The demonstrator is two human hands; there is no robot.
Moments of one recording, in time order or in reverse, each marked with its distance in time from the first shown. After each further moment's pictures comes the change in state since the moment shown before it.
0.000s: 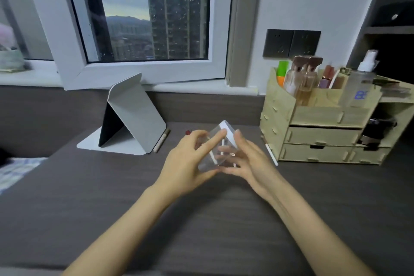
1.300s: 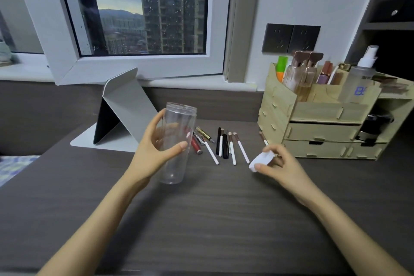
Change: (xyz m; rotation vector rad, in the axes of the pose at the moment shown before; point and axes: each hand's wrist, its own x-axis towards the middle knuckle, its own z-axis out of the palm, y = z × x) left_hand -0.014 -0.049 -0.022 -0.899 0.162 -0.578; right_hand -0.006 0.023 -0.087 -0.612 0.189 -0.154
